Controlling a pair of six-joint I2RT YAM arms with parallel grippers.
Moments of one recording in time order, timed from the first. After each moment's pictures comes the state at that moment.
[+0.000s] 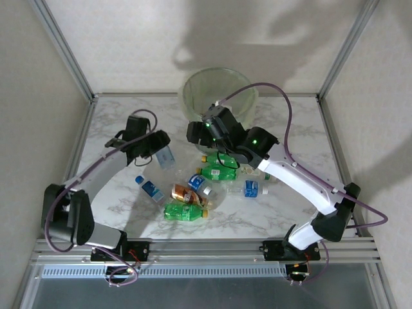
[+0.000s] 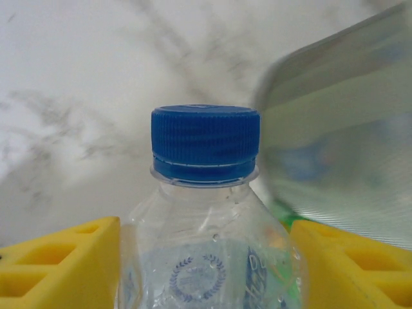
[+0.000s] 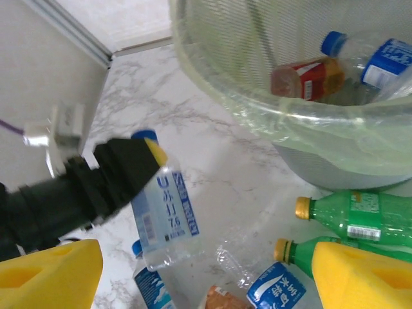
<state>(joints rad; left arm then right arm) -0.23 1.39 1.08 -0.43 0.17 -0.80 0.98 1.52 1.66 -0.79 0.29 0.78</state>
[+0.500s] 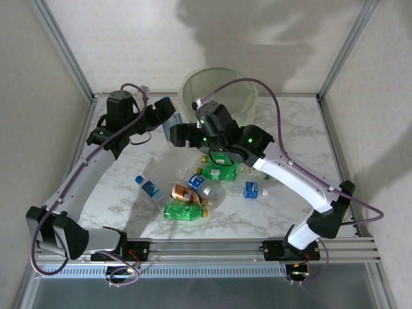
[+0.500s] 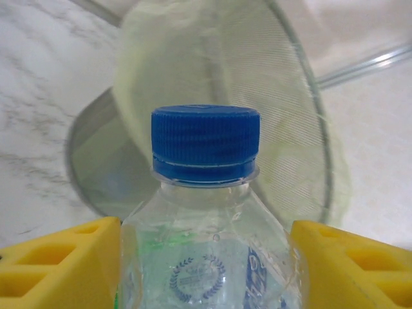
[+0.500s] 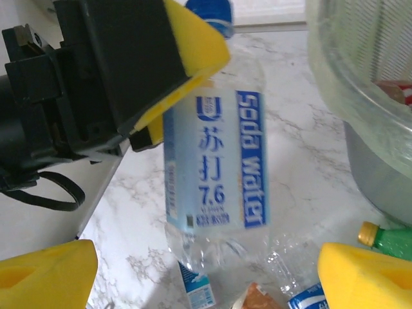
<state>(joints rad) -0.25 1.32 1.27 -0.35 0.45 -0.81 1.01 1.58 1.77 -0.74 0.13 0.61</state>
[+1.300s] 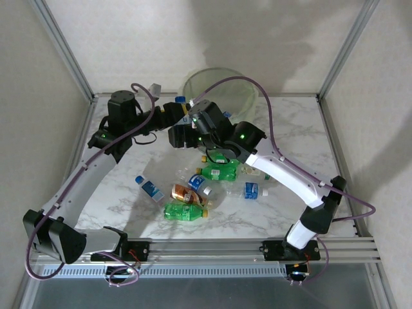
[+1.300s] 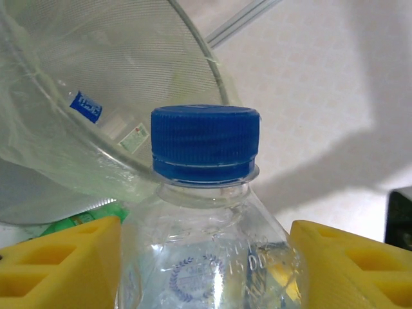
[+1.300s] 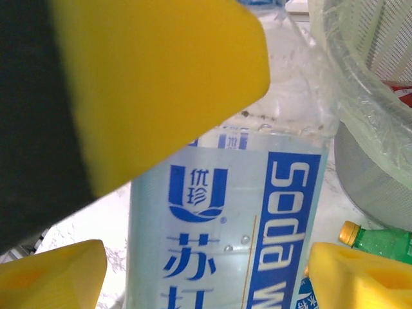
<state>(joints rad) -0.31 1.29 1.27 -0.26 0.62 -0.76 1.01 1.64 1.82 -0.81 0.15 0.56</state>
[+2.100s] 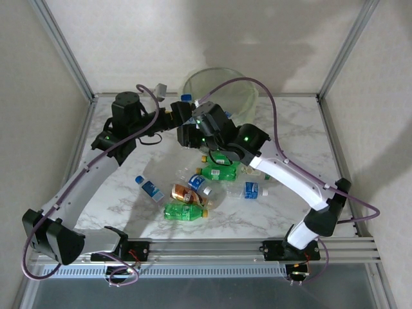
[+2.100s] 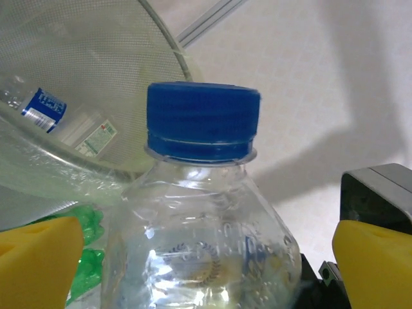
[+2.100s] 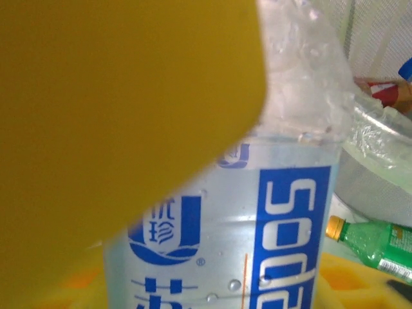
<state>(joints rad) -0.38 1.28 1.27 -0.21 0.59 -0.81 1.01 1.59 1.77 -0.79 0.20 0.58</state>
